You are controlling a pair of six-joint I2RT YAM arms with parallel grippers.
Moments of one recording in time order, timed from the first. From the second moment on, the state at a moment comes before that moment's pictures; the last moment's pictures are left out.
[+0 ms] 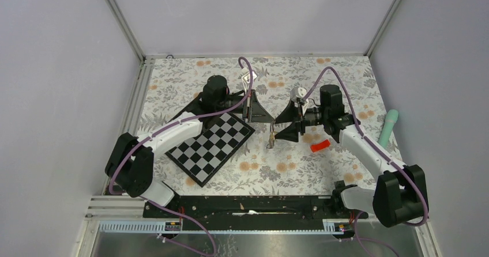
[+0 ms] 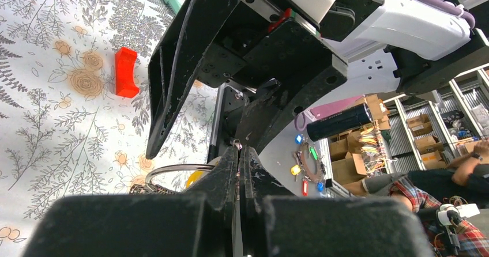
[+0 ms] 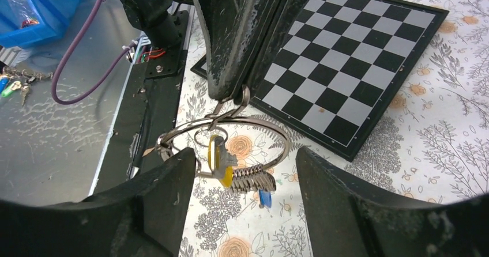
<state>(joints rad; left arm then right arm) -0.63 1.50 1.04 0.33 0.98 -0.74 0.28 1.23 0.80 -0.11 -1.28 -0.34</state>
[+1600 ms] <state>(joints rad) -0.64 1.51 1.03 0.31 0.92 -0.71 0.33 1.18 0.92 -0.31 -1.00 -0.39</state>
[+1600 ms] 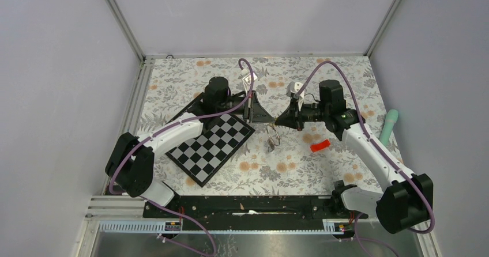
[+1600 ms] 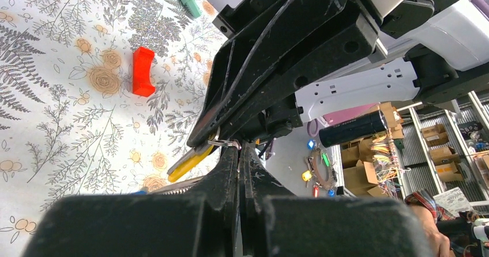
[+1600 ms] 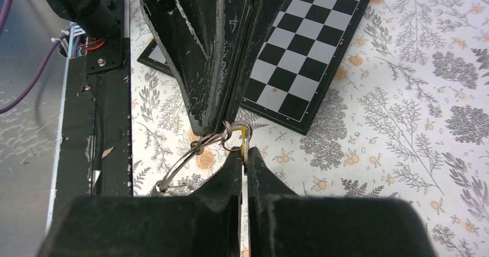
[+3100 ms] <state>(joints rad) -0.59 1.49 1.03 0.16 0.80 -0.59 0.35 1.14 0.97 -0.54 -0.51 -0.66</state>
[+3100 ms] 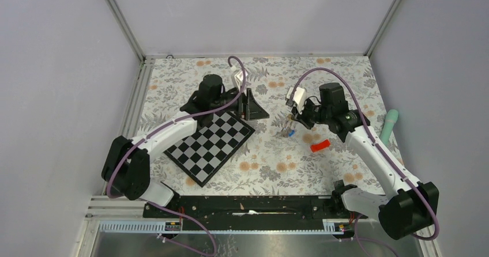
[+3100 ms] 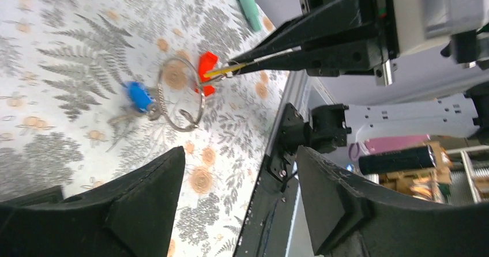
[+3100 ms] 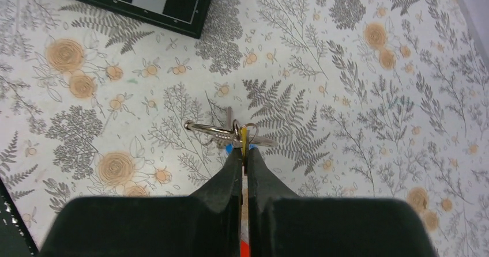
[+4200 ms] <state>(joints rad) -0.47 1.44 1.05 0.04 0.64 -0.57 0.28 1.25 0.86 -0.58 -0.22 -0.79</state>
